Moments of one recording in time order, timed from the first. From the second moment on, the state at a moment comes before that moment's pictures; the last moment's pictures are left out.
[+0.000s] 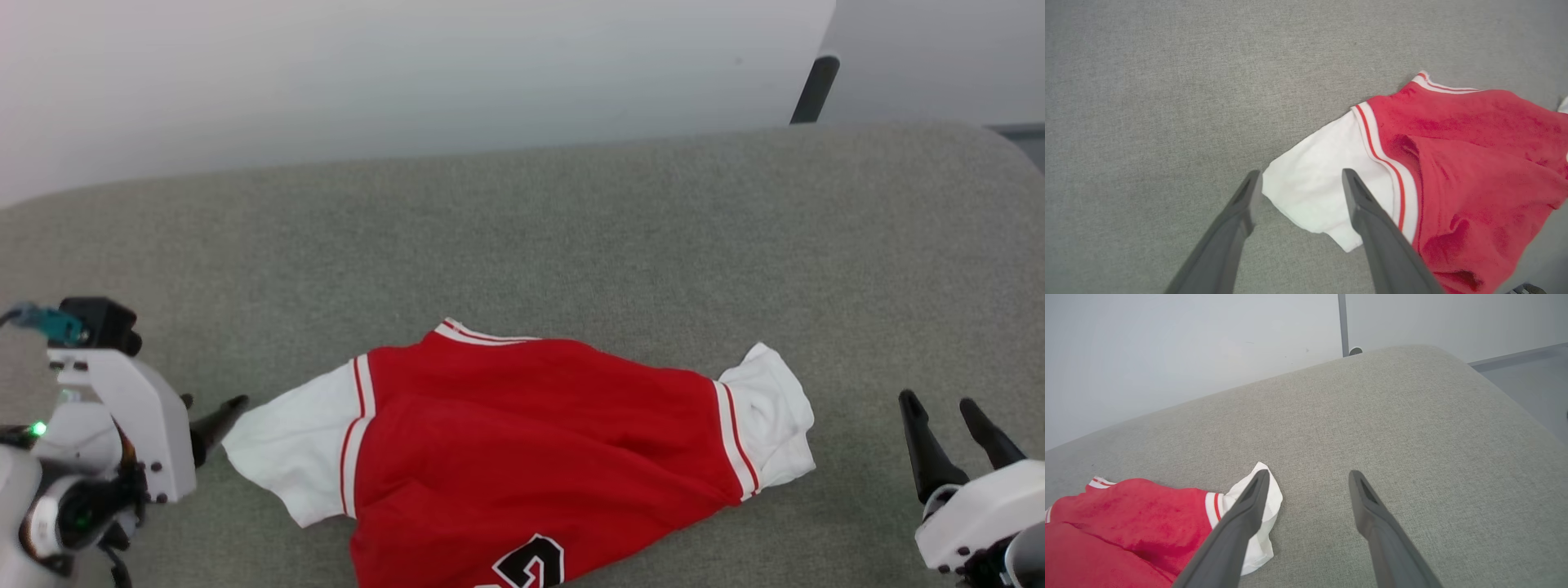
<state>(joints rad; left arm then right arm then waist) -0.36 0.76 -0.33 0.16 -0.97 0.02 0.62 -0.02 -0.05 -0.21 -0.11 0.32 0.13 0.36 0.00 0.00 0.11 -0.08</state>
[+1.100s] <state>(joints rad) -0.62 0.66 -0.46 0.57 -0.95 -0.04 0.82 -0.09 -0.07 -0.22 -0.13 0.35 0.13 0.36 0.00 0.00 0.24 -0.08</state>
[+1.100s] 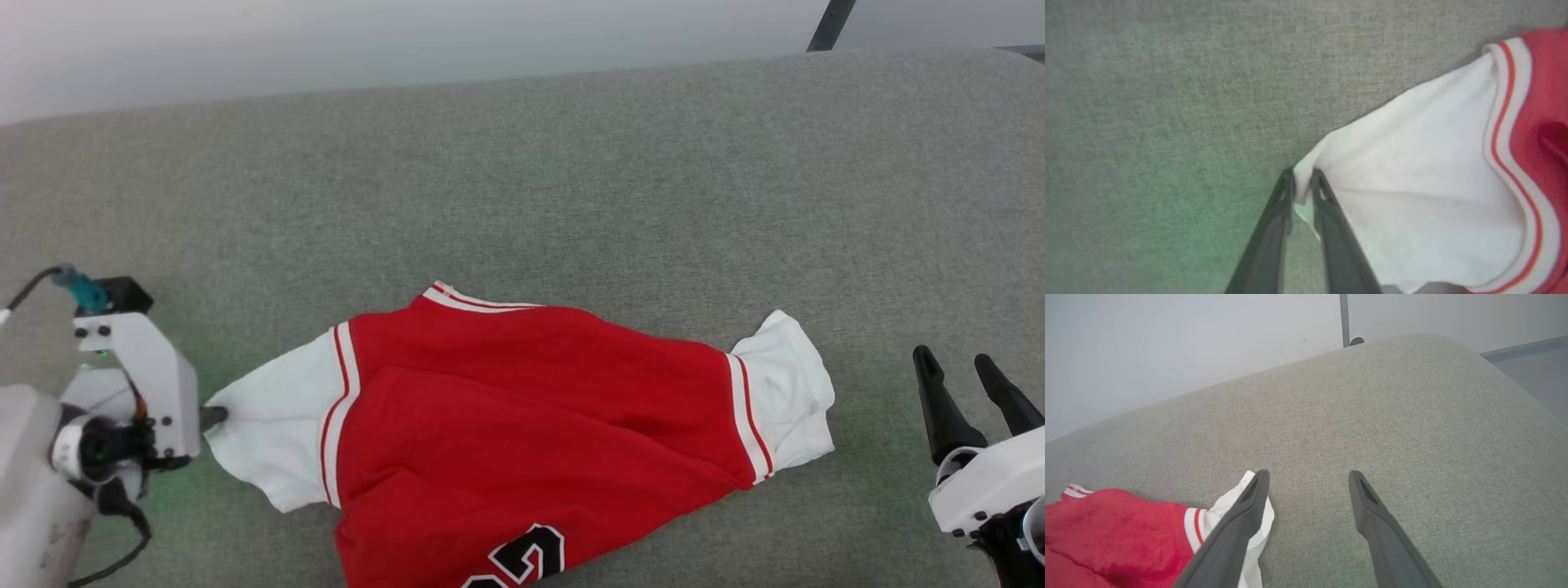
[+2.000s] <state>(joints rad) -0.73 0.55 -0.50 0.56 -0.94 -0.07 0.78 -0.33 -0.15 -0.16 0.08 0.34 0.13 0.87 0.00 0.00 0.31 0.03</state>
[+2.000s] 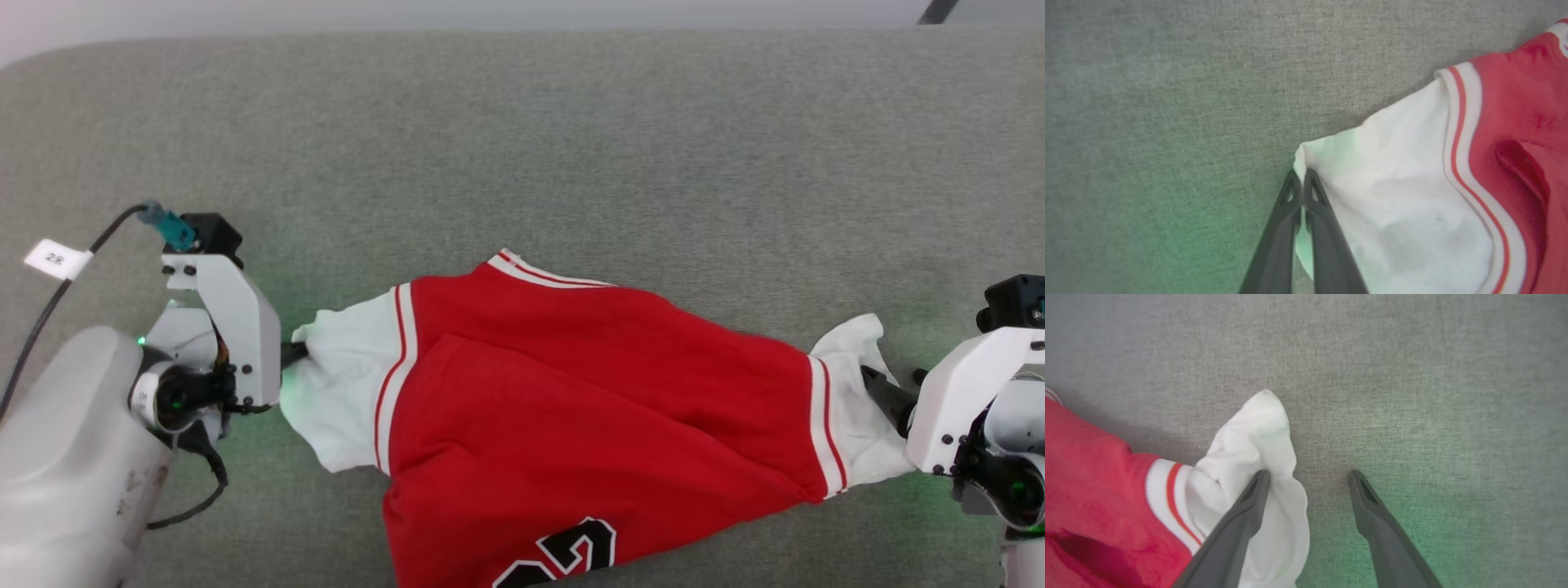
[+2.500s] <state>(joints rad) -0.78 0.52 -0.52 0.64 -0.94 -0.10 0.77 -0.42 -0.17 -0.13 0.17 0.30 0.13 1.04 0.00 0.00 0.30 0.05</state>
